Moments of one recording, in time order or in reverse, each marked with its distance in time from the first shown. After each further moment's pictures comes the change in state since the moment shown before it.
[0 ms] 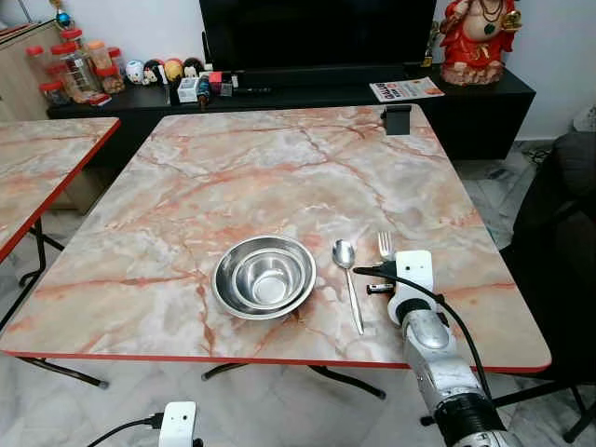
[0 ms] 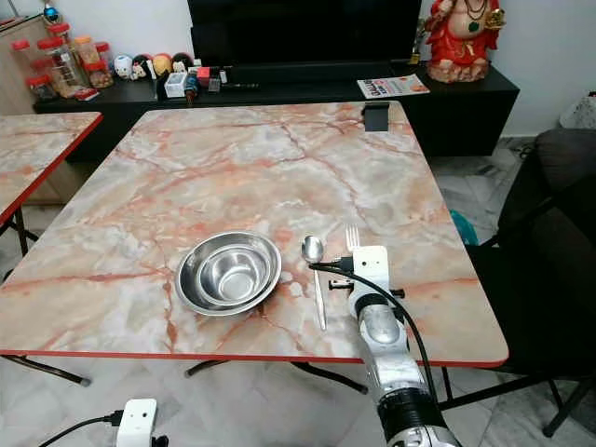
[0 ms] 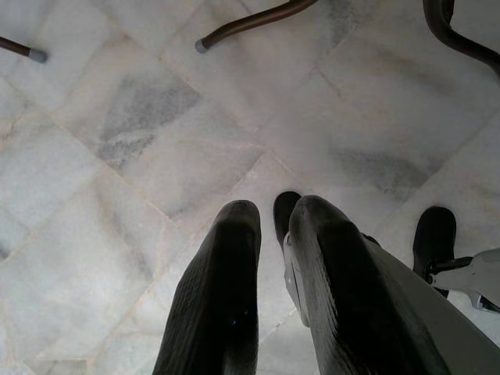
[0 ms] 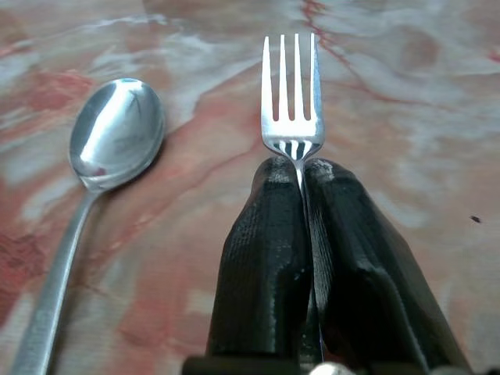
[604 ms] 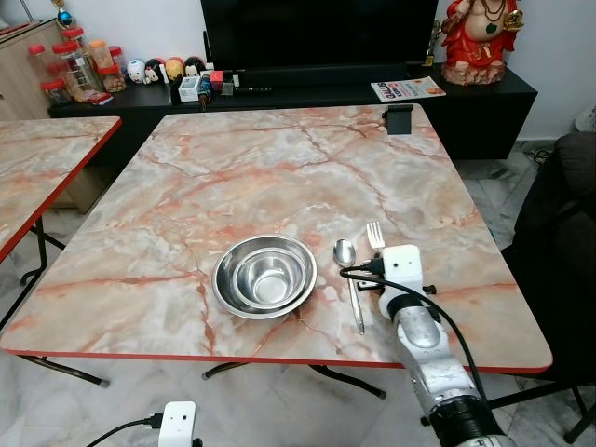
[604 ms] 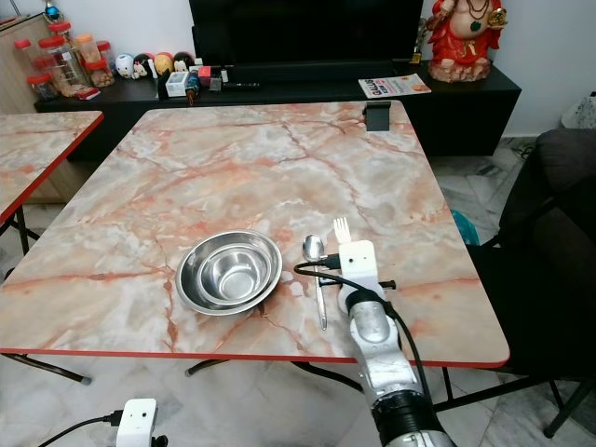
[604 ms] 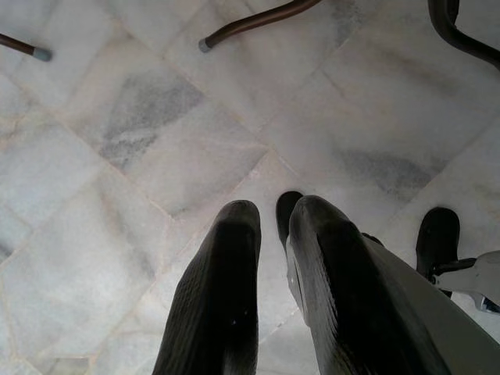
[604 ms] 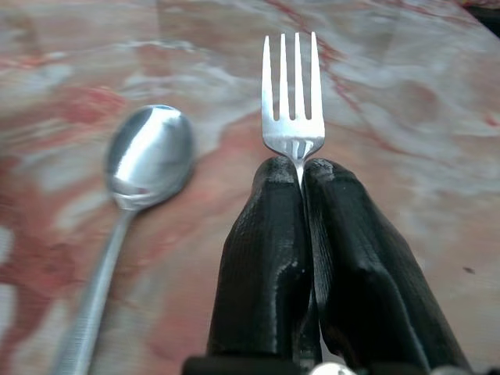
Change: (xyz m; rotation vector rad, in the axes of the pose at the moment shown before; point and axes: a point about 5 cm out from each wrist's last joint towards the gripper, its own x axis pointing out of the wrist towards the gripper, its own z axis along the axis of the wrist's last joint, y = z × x) left arm 0.000 0.000 0.000 0.000 -0.003 0.008; right arm -0.005 0.002 0.011 -0.120 -0.069 0.010
